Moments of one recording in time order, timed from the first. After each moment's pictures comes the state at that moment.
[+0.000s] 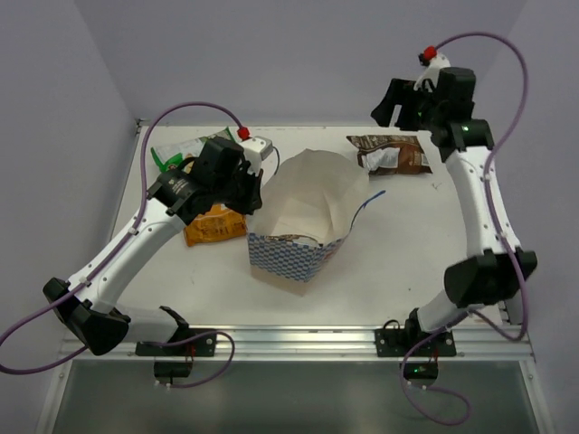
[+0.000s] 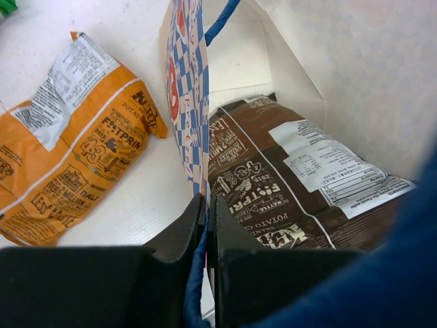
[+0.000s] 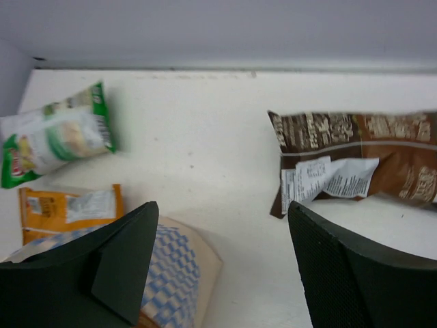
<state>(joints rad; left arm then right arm) -0.63 1.32 1.47 -0.93 0.07 -0.20 0.07 1.67 1.81 -0.65 -0.26 0.23</state>
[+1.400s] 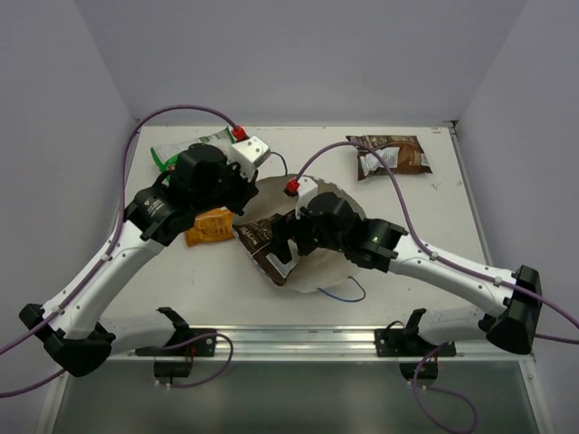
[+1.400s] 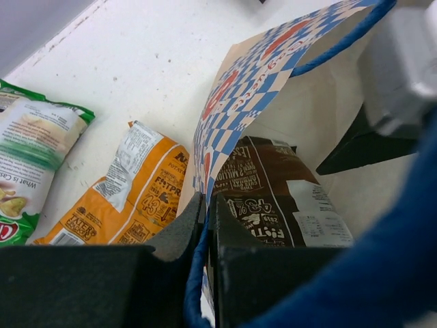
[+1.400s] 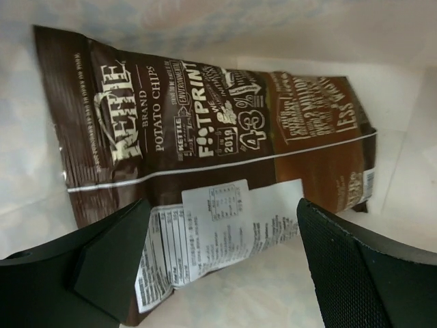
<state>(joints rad) -0.68 1.17 1.43 -0.77 0.03 0.07 1.03 1.26 1.14 -0.42 0.07 0.39</state>
